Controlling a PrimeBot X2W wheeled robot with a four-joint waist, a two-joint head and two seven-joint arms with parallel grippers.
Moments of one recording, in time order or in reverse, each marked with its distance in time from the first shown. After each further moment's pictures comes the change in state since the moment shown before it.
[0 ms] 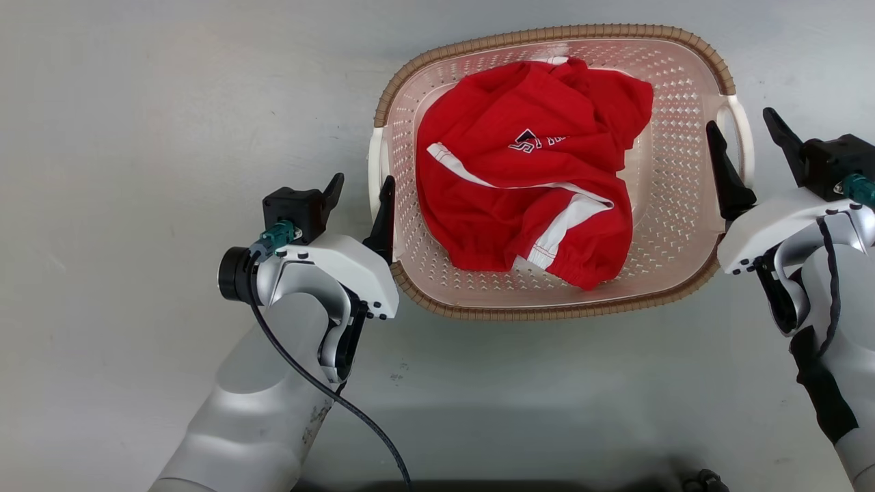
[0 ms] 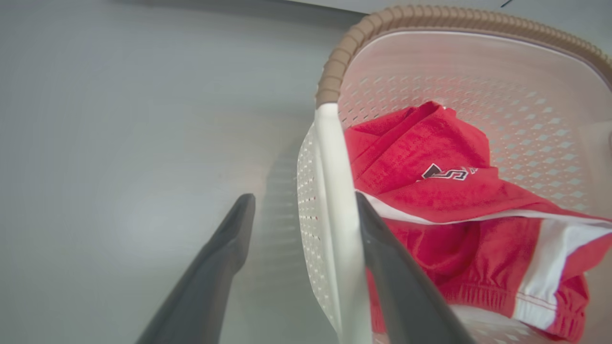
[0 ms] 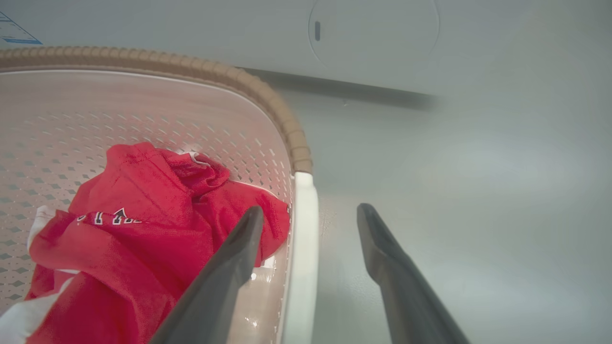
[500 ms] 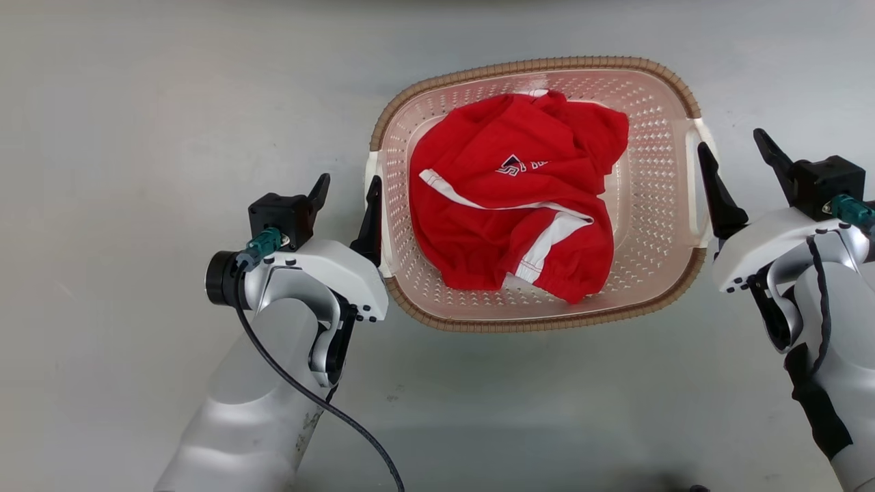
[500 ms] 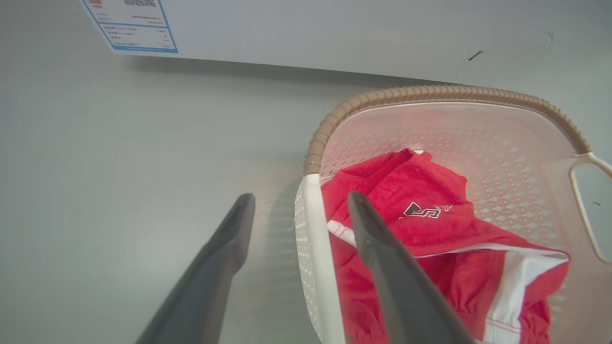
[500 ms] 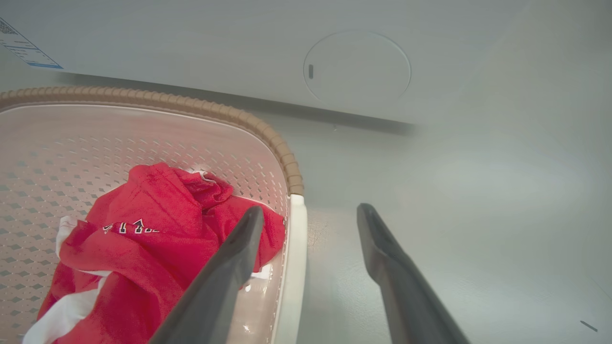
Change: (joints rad) left arm 0.046 0.001 0.099 -0.046 0.101 -0.008 0.001; right arm 0.054 0.007 -0.003 -0.024 -0.015 0.000 0.000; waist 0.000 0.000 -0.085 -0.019
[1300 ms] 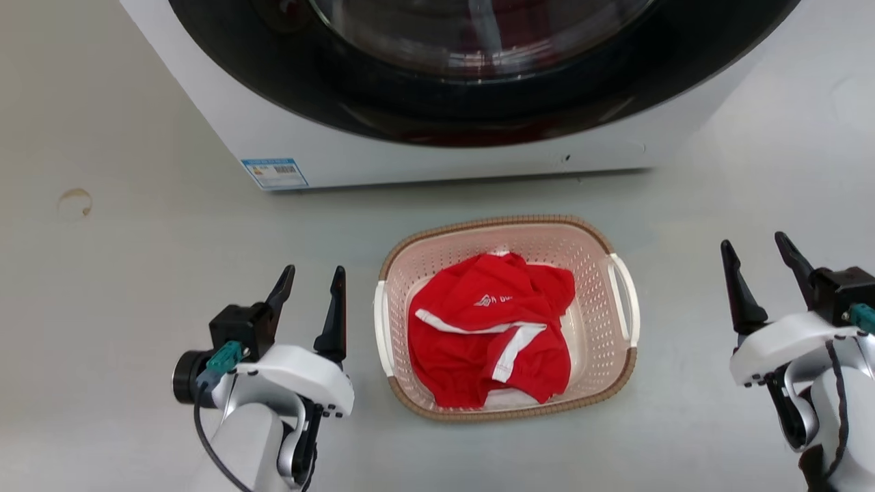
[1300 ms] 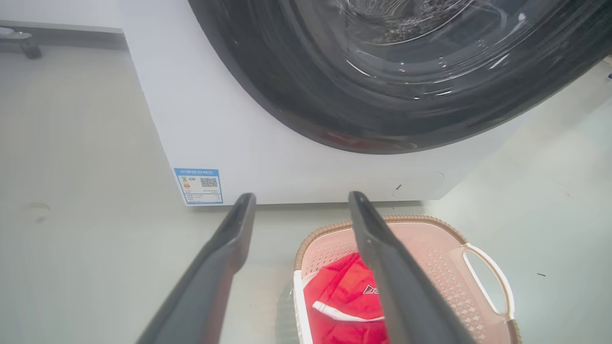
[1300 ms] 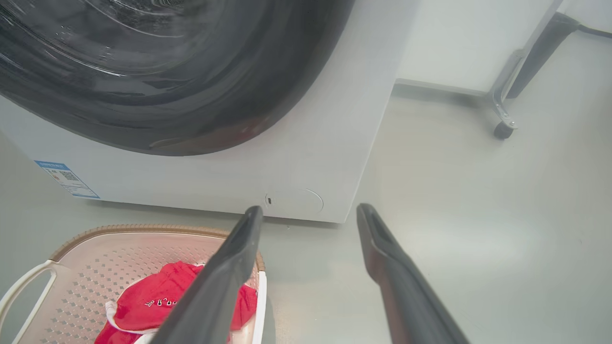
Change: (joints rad) left arm 0.374 0.008 0.263 -0.273 0.234 -0.089 0.000; right arm 0.322 0.010 -0.151 -0.192 -0.036 0.000 0.002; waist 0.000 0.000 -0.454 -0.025
